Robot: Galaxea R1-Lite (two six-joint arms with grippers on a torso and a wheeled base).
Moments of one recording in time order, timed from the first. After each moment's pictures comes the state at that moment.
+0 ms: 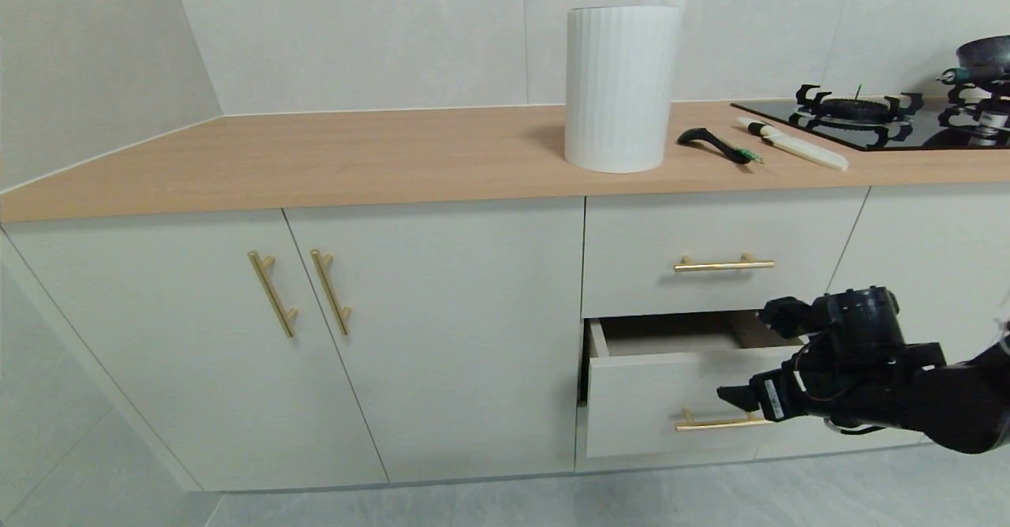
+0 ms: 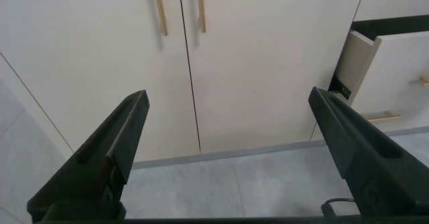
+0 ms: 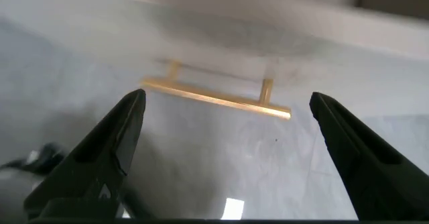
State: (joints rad) left arm 0.00 0.00 0.00 0.01 -0.08 0.02; right arm 0.19 1.91 -0.65 -0.53 0.04 -0.07
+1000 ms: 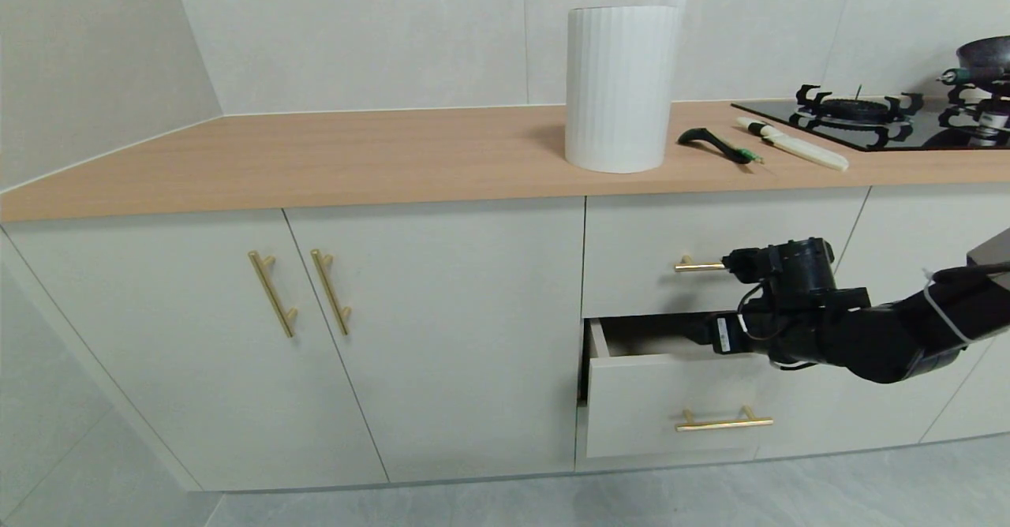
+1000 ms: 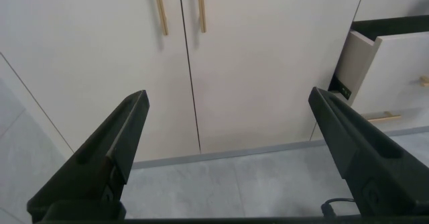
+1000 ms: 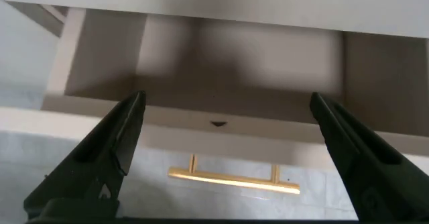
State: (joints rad) left arm 0.00 0.00 0.00 0.01 -0.08 0.02; right arm 0.25 2.05 -0.98 -0.44 -0.07 0.07
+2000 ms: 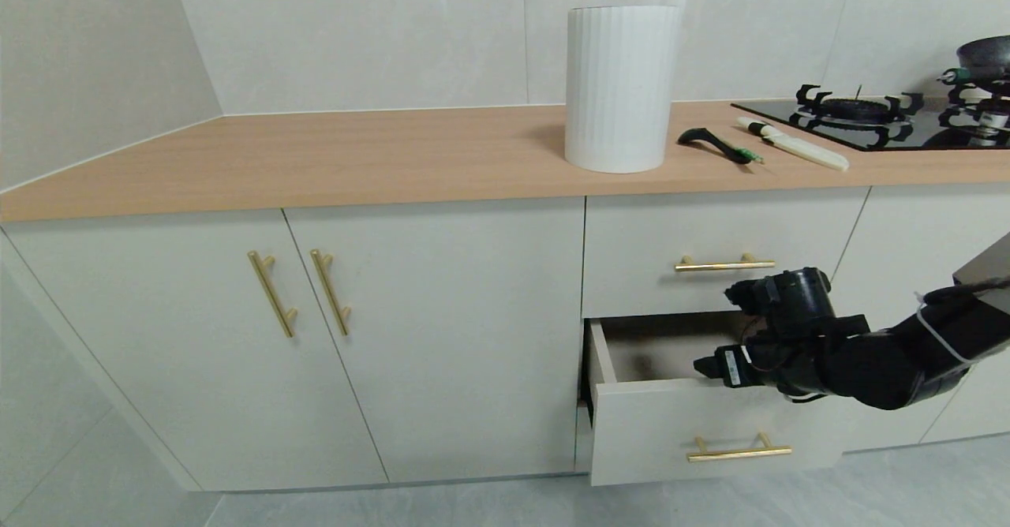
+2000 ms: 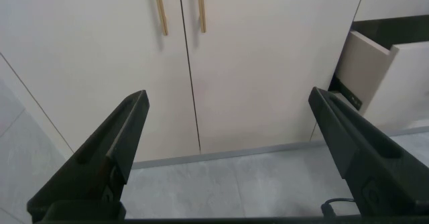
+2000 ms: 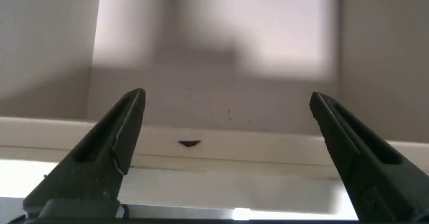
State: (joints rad) left arm 0.00 0.00 0.00 0.01 -0.08 0.02; right arm 0.26 2.05 -0.87 -0.44 -0.14 0.07
